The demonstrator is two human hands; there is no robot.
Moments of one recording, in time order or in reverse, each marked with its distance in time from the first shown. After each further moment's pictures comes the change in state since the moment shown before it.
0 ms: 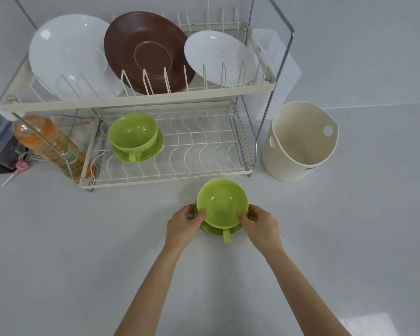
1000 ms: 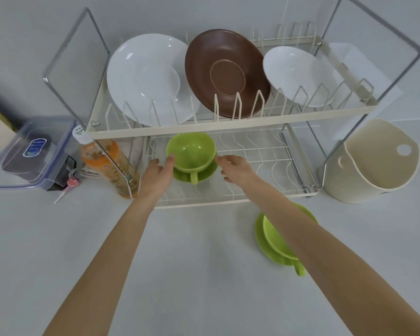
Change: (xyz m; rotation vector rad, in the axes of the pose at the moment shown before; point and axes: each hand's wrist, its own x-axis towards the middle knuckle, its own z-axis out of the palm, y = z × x) left_hand 0.116 0.046 -0.184 0.009 0.224 0.056; right_hand 0.084 -0.182 0.117 0.113 -0.236 -0.074
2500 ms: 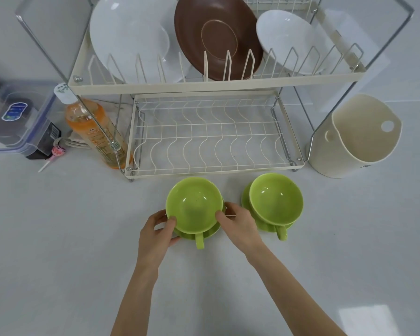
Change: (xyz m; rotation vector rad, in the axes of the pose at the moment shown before) left_hand -0.138 -0.095 0.027 -0.420 -0.035 -0.218; right_hand -0.121 0.102 0.020 0.008 0.026 0.059
